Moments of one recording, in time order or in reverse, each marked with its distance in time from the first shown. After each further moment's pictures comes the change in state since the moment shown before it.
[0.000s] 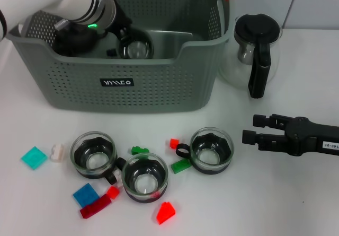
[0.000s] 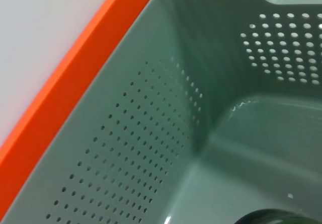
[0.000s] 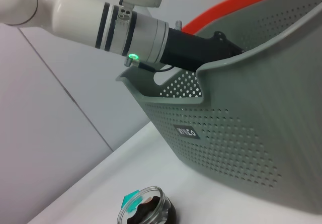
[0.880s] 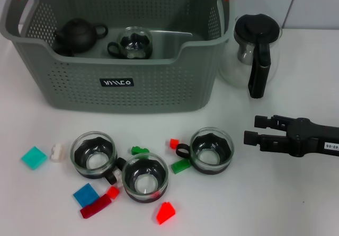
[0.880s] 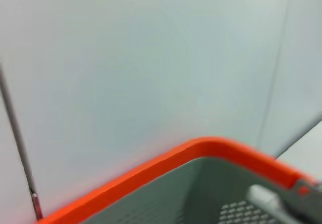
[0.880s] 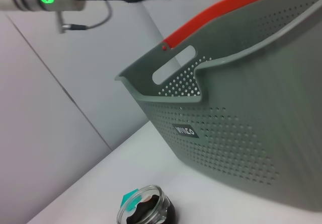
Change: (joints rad) left arm 0.152 0.010 -0.508 0.548 -0.446 0.612 -0.018; right arm -0.005 -0.003 0.000 0.000 0.000 -0.003 0.003
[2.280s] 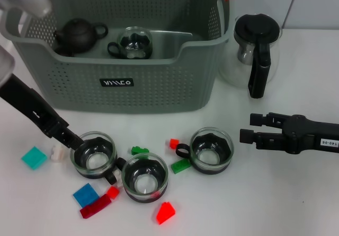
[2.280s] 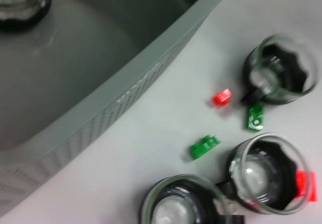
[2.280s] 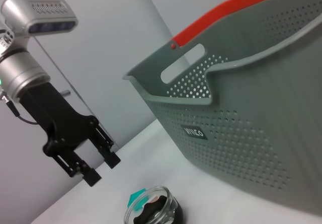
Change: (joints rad) left arm 0.109 0.027 0.227 0.125 0.314 0.643 -0.139; right arm 0.023 -0.001 -0.009 0.000 -0.005 -0.006 0.014
